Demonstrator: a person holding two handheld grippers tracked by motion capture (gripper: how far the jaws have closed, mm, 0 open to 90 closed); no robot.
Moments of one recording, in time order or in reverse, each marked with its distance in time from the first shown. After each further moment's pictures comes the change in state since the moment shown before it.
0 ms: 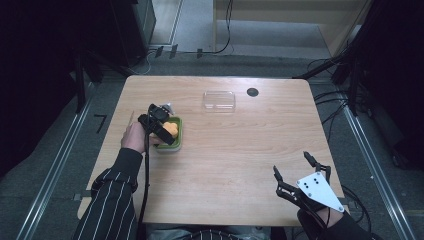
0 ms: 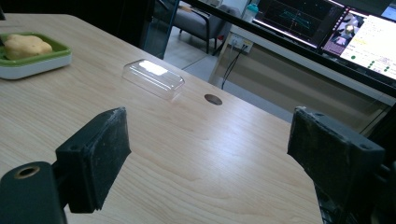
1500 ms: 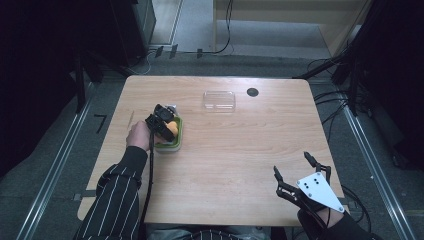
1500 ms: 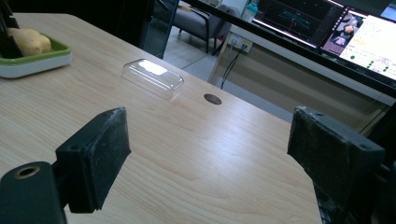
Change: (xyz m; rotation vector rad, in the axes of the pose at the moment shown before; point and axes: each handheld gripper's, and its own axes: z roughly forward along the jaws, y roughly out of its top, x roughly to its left) left arm 0.000 0.014 0.029 -0.005 0.030 0.069; right arm 0.000 0.000 0.000 0.000 -0.003 -0.003
